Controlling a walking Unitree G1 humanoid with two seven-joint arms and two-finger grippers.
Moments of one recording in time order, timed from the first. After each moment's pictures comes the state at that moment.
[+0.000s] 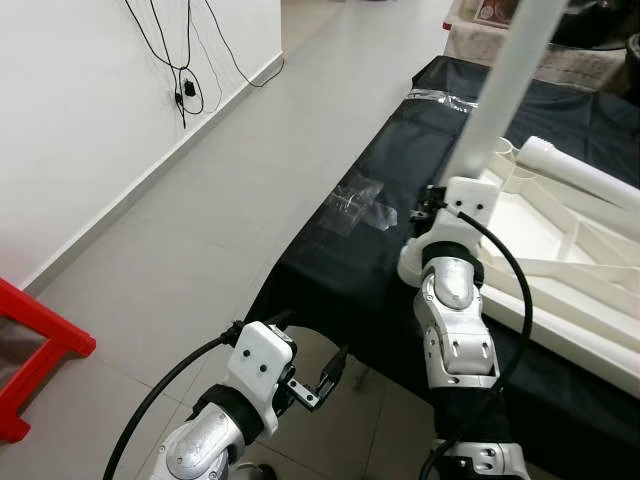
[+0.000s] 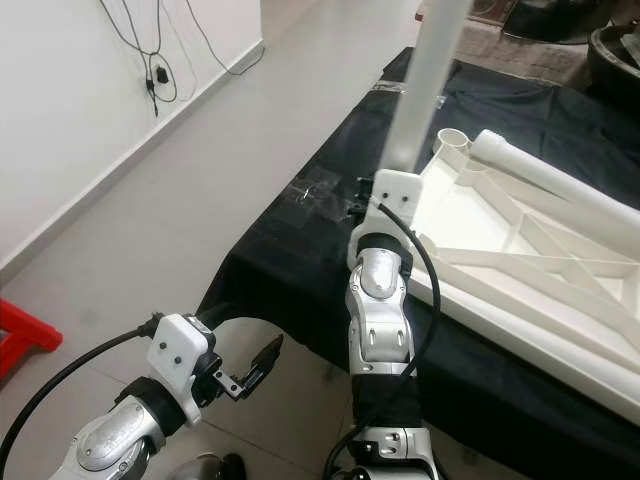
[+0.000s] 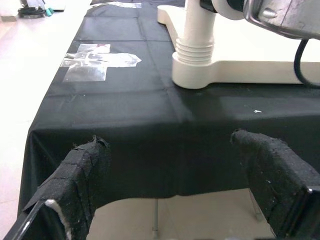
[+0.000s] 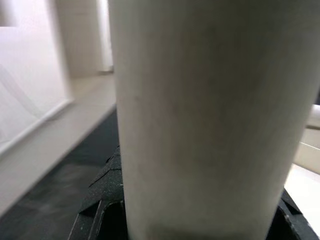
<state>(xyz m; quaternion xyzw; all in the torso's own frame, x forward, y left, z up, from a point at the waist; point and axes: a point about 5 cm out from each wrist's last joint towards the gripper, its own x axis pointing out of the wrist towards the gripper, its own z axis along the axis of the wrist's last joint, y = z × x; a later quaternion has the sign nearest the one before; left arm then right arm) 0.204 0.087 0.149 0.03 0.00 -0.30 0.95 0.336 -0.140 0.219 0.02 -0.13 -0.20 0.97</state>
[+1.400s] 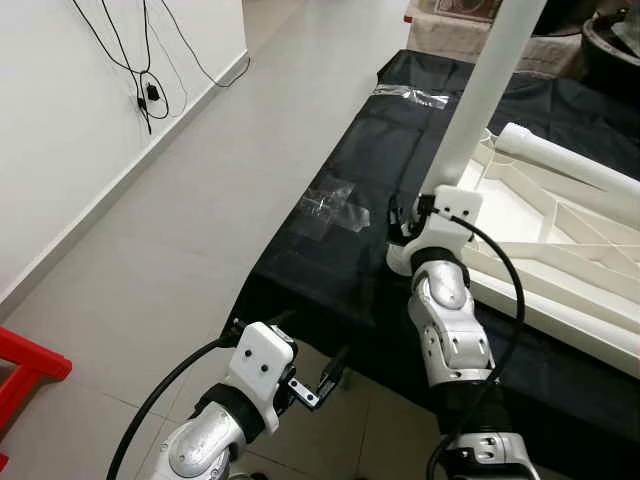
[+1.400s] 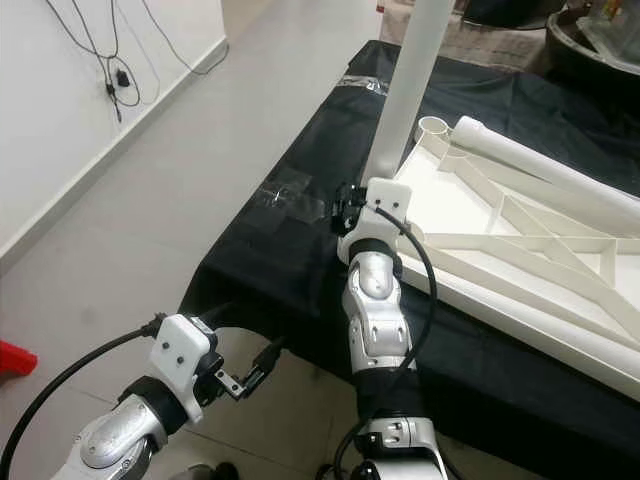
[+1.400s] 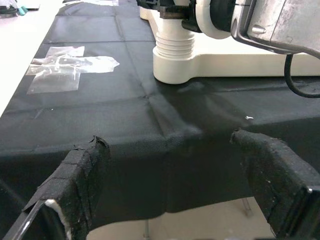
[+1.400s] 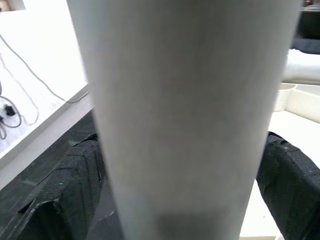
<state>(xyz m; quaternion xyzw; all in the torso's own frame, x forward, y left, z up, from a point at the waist) 0.207 0.087 0.145 0.03 0.00 -0.30 0.95 0.349 -0.135 0.204 0.05 -0.10 -0.08 0.99</state>
